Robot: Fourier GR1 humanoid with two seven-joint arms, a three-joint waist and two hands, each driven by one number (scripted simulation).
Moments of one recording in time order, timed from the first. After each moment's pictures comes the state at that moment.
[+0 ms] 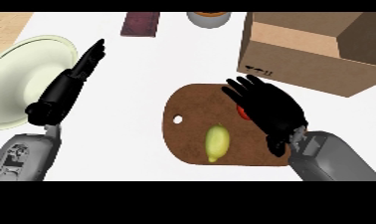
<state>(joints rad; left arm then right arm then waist) -0.25 0.35 -0.07 -1.49 -0.02 -0.13 -0.07 -0.41 -0.43 0.53 -1.70 0.93 0.62 0.23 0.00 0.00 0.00</state>
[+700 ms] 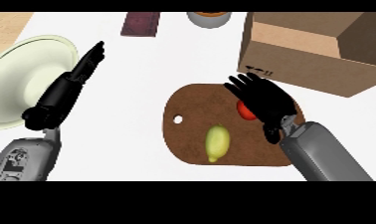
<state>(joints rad) -0.23 0.31 -0.03 -1.53 -0.07 -0.18 -0.07 -0.42 -0.35 0.47 -1.48 1.10 0.54 0.07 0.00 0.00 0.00</state>
